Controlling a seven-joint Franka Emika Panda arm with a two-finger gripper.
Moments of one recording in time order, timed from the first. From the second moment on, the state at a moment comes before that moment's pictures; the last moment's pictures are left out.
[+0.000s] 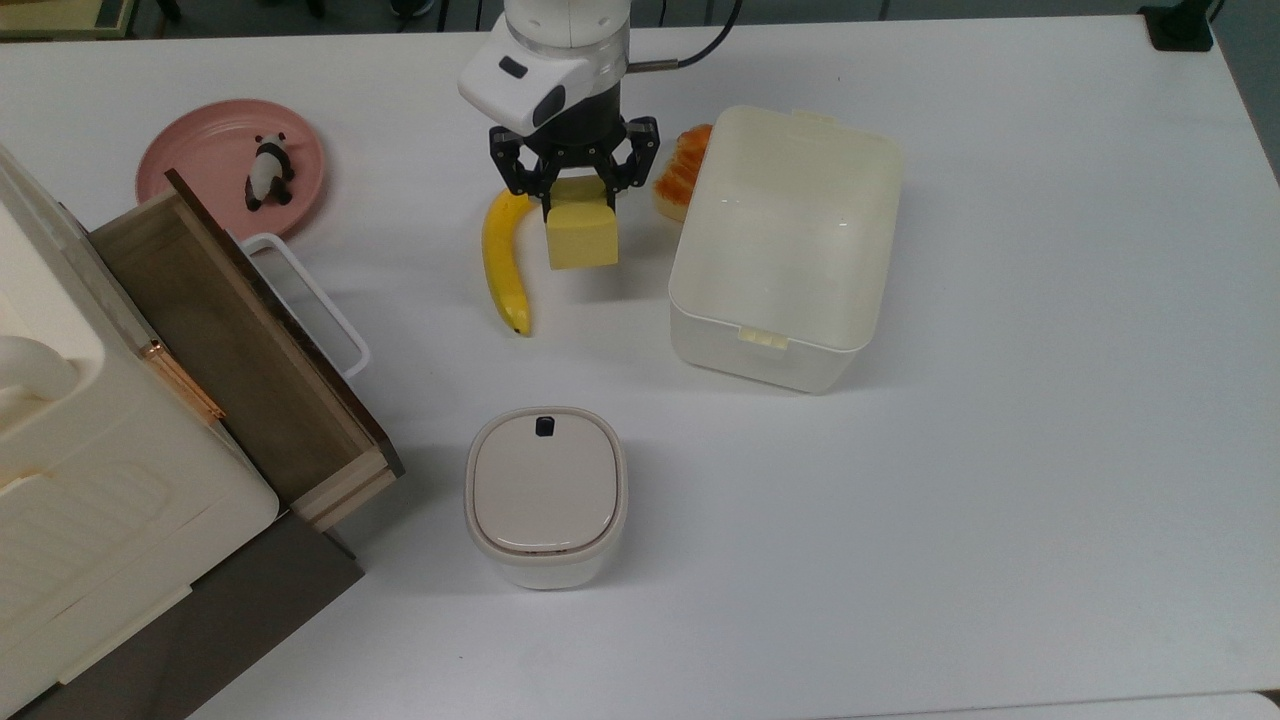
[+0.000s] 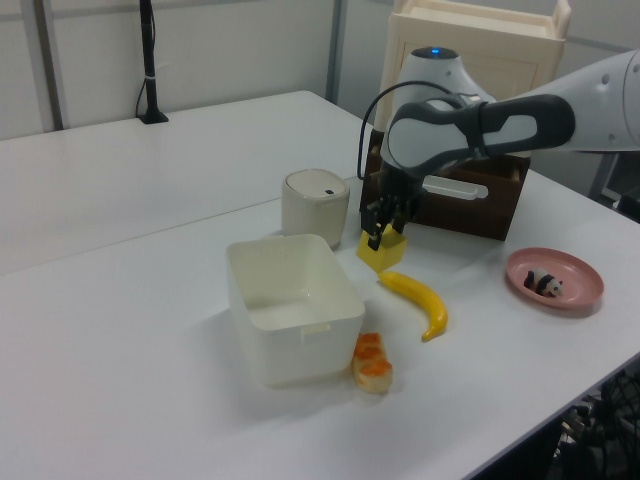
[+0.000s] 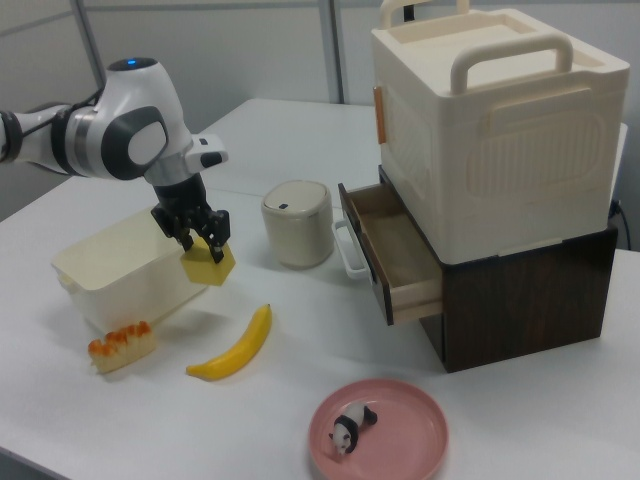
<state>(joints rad) 0.08 0.05 0.00 -1.99 -0.02 2.14 -0.02</state>
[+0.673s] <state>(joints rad) 0.18 0.01 0.01 -1.92 0.05 2.05 0.05</state>
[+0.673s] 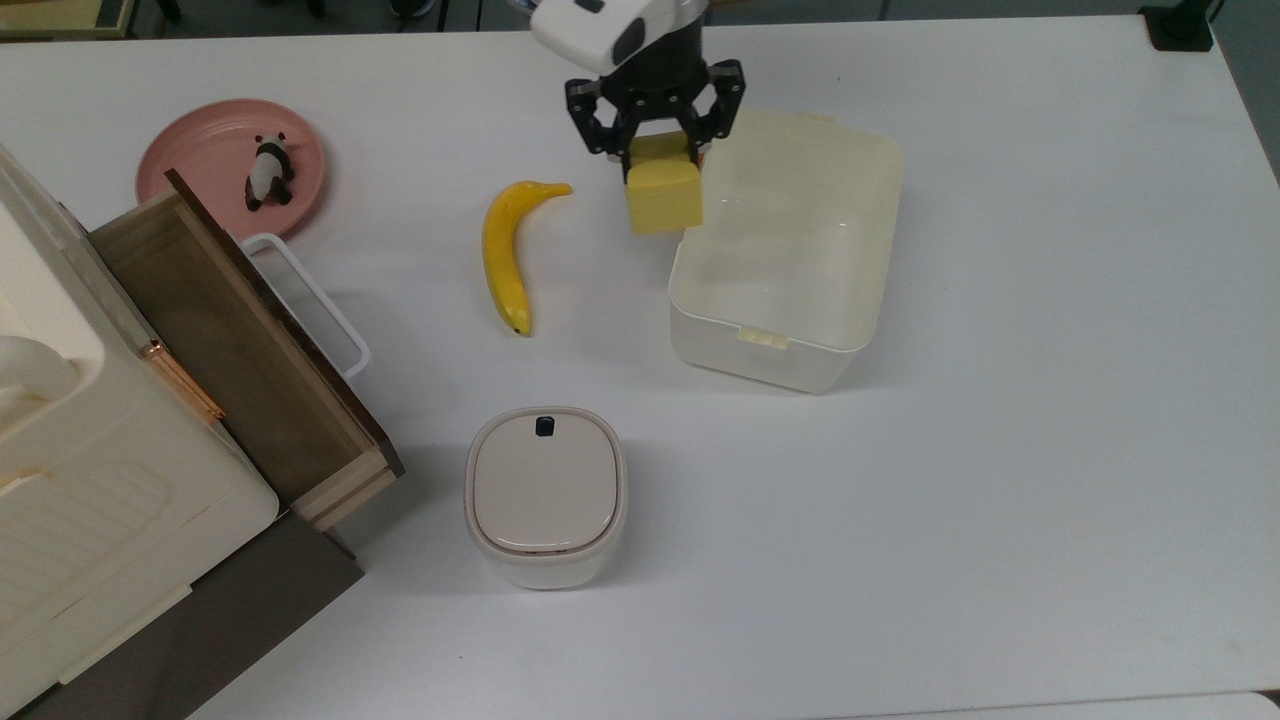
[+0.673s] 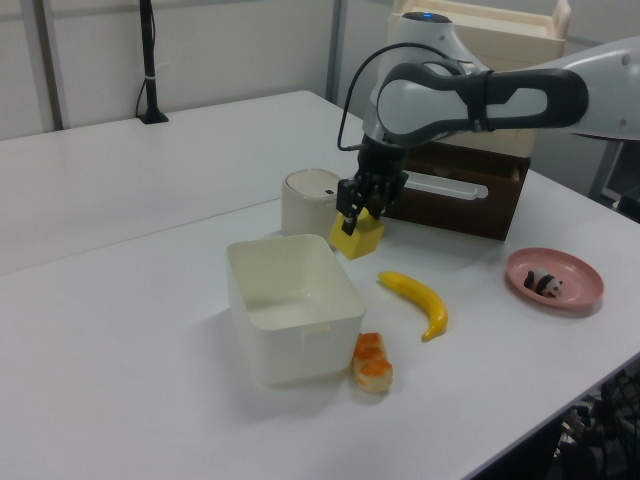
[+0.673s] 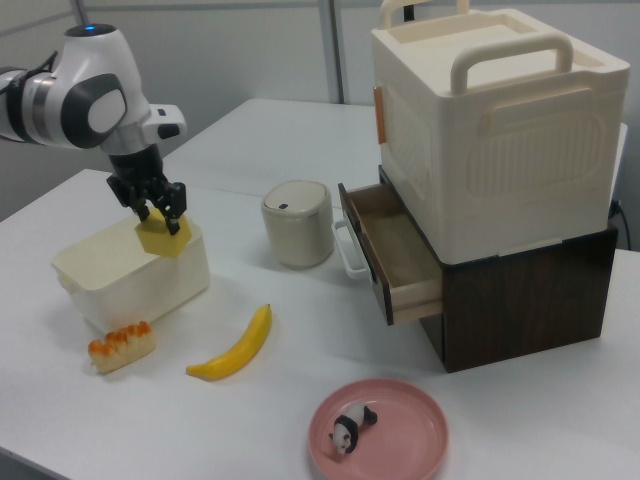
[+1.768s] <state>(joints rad) 0.31 0.04 0.05 -1.91 0.05 2.05 0.13</state>
